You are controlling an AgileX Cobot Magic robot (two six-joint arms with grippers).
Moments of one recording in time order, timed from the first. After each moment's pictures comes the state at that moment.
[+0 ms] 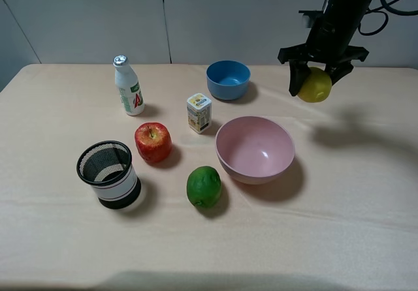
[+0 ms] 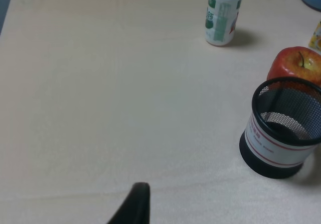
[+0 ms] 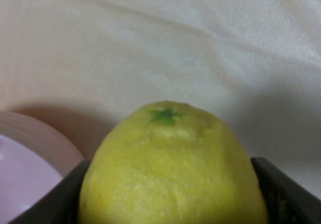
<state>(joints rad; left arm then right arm) 0.00 -0.01 -0.50 -0.09 1.07 0.14 0.24 2.04 -1.66 0.11 1.21 0.02</state>
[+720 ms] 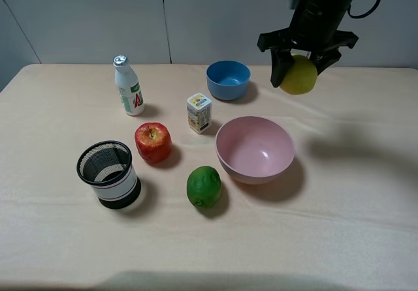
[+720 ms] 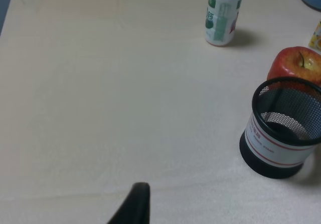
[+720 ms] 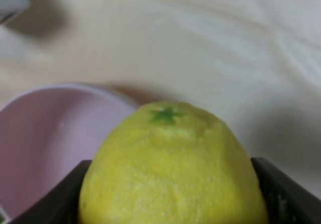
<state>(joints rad) 0.00 -0.01 -0.50 -0.09 1.07 0.14 0.39 1.92 -1.61 0.11 1.21 0.10</state>
